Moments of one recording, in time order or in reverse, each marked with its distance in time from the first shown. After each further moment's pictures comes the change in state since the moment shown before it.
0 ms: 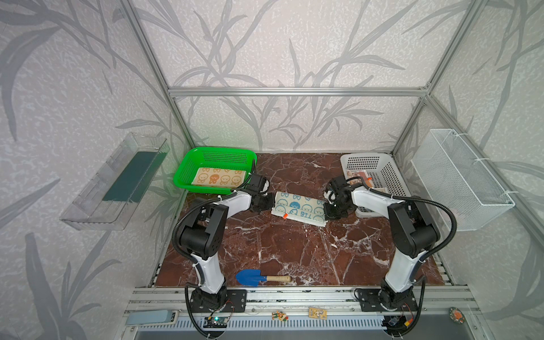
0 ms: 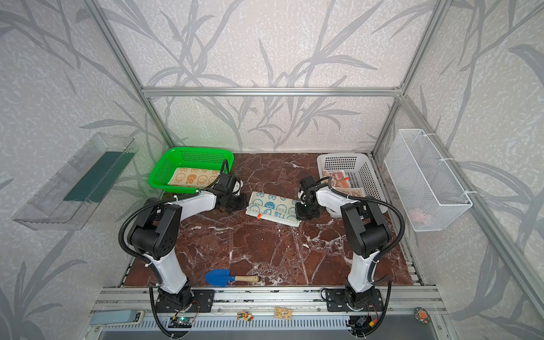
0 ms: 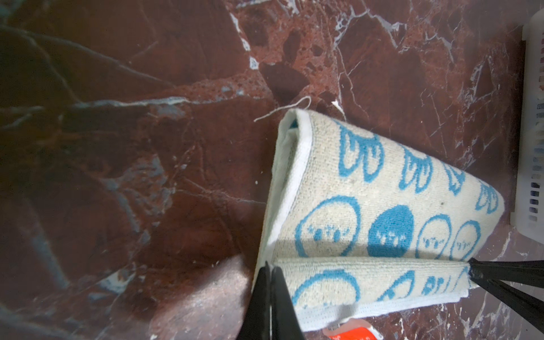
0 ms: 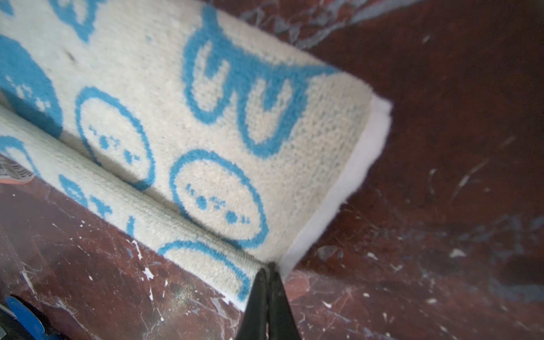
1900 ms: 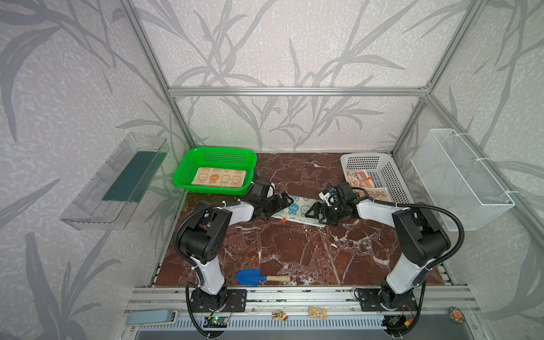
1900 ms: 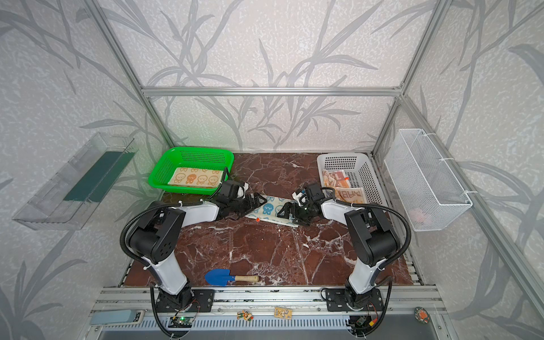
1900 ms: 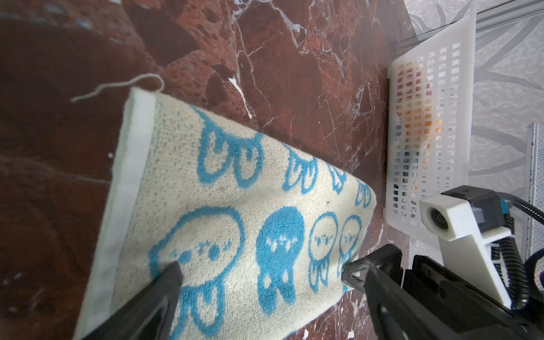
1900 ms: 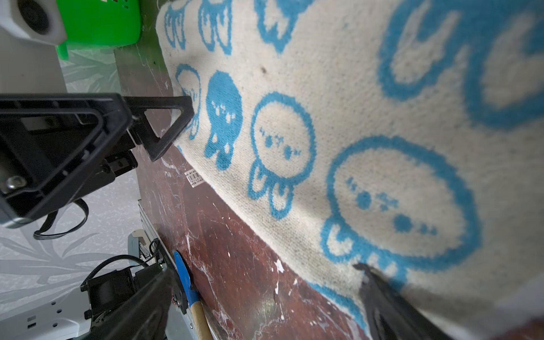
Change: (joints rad) left arm -0.086 -0.037 -0.179 0.388 0.179 -0.323; right arm -0.015 -0.088 -0.245 0.454 -0.421 0.243
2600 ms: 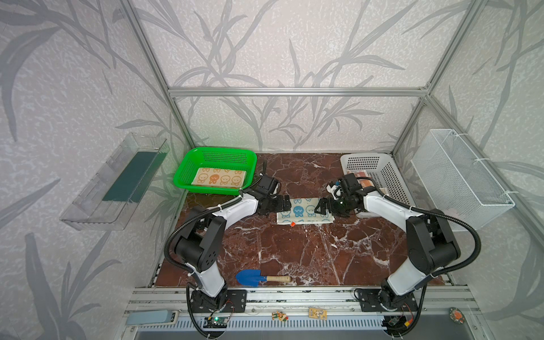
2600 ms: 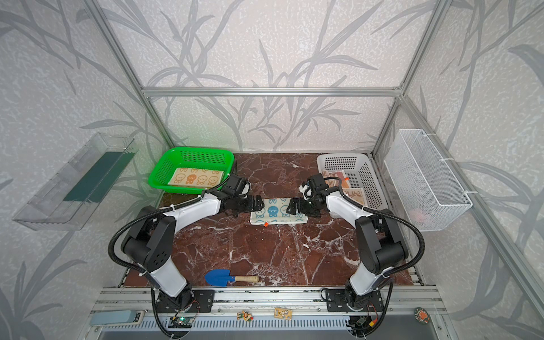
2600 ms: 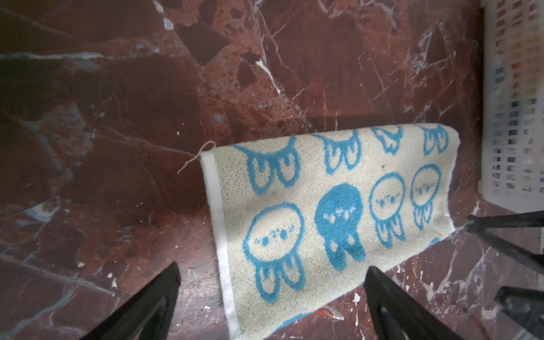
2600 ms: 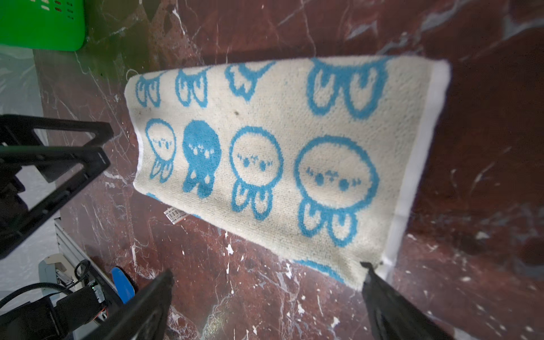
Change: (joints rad) left arm -0.072 -0.053 0.207 -0.522 -0.245 0.257; right arm -0.027 -0.093 0.155 -0.329 0.243 -0.178
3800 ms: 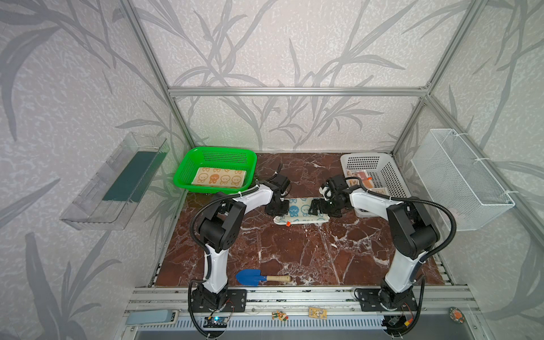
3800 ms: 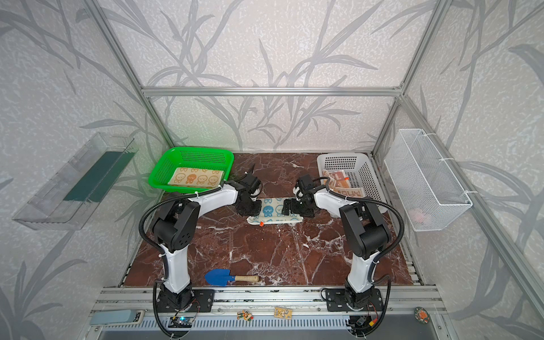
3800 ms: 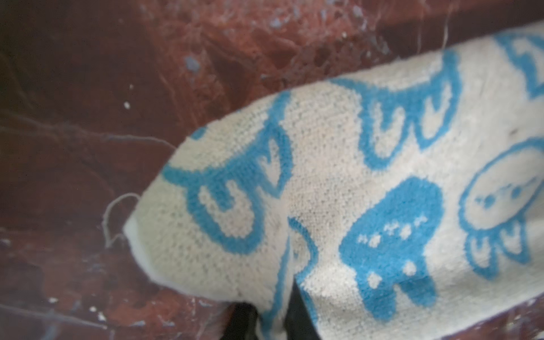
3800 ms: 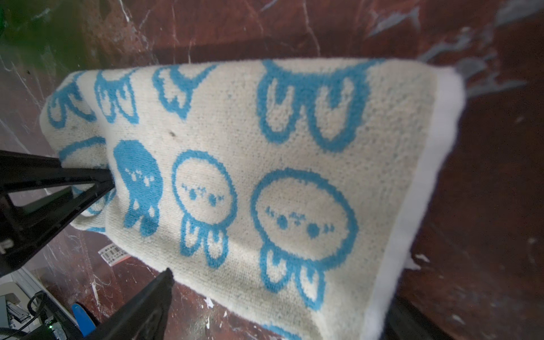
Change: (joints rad) left arm -0.058 0.246 0.252 -0.291 -0.100 0.137; right arm 0.083 0.172 0.063 0.059 0.079 0.067
